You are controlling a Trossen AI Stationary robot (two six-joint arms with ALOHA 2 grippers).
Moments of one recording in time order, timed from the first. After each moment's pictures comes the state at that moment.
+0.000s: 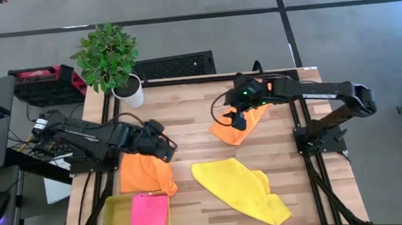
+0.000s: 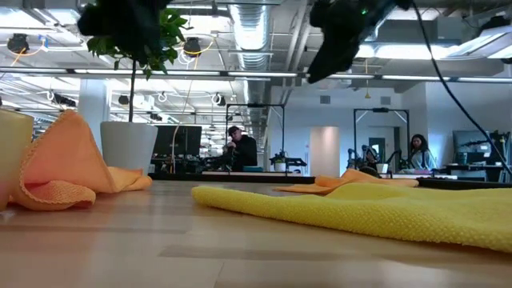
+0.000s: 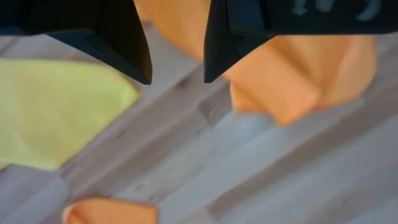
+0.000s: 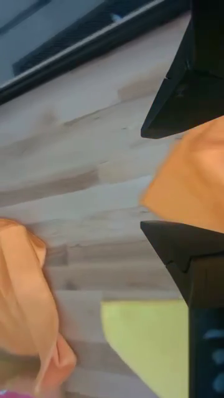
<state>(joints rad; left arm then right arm) -0.25 1.34 1.24 -1.12 -0.37 -1.16 -0.23 1.37 1.15 -0.60 -0.05 -0.11</state>
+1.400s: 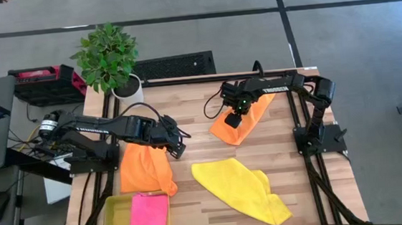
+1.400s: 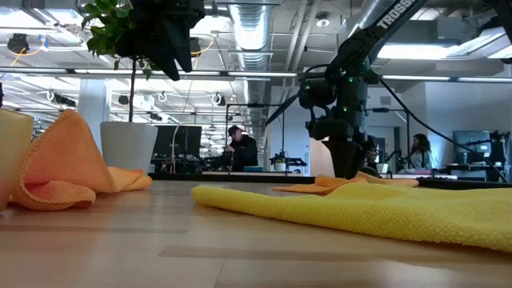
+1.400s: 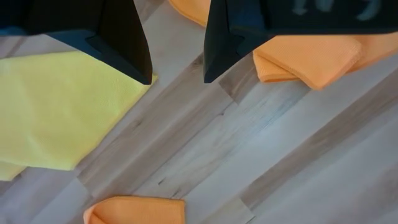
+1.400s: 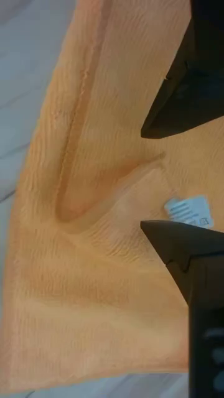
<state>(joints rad) -0.12 1.42 1.24 -0.95 -0.25 -0.94 -0.45 1.82 1.12 -0.76 -0.11 0.17</state>
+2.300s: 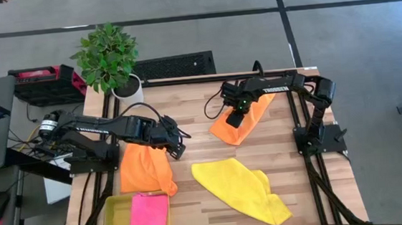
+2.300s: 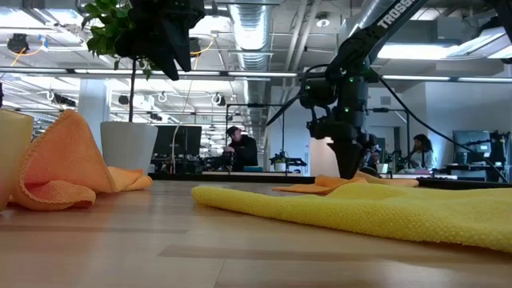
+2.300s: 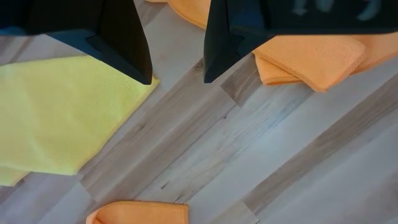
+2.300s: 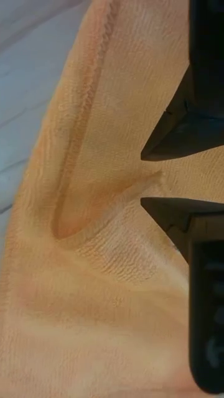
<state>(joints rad) -0.12 1.42 1.24 -0.95 -0.23 -0.94 -0.45 1.82 1.12 -0.77 -0.06 0.12</state>
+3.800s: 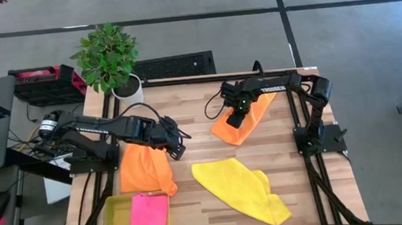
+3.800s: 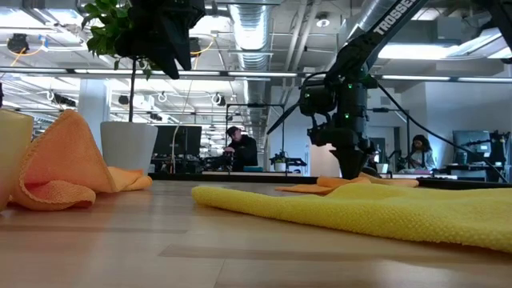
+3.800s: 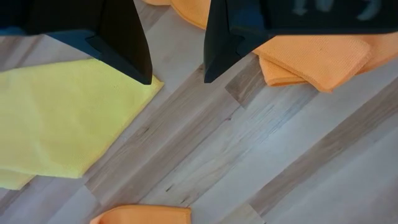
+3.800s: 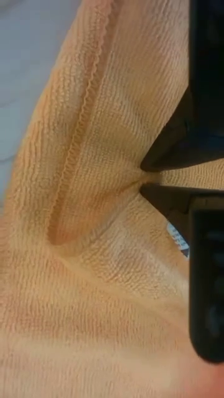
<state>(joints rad) -0.12 1.42 1.24 -0.94 -0.22 -0.93 -0.47 1.86 1.12 -0.77 -0.08 0.10</state>
